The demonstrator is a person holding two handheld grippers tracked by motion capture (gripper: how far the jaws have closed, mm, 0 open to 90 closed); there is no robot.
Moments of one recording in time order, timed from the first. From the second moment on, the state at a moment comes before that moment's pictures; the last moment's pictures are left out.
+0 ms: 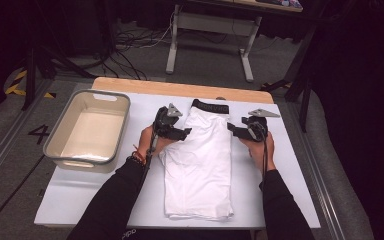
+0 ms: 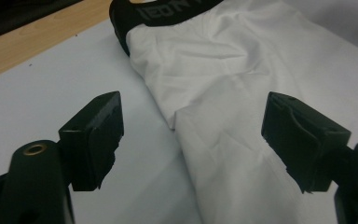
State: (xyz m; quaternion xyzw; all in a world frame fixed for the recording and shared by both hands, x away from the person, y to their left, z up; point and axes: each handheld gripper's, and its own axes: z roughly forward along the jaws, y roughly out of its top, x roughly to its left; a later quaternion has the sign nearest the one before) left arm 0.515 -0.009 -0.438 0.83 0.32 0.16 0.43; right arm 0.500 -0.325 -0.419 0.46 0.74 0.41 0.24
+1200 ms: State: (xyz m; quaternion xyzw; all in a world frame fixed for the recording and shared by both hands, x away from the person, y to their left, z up) left arm 0.550 -0.048 -0.453 0.86 0.32 0.13 0.37; right arm 0.546 -0.297 -0.449 0.48 0.78 0.36 0.17
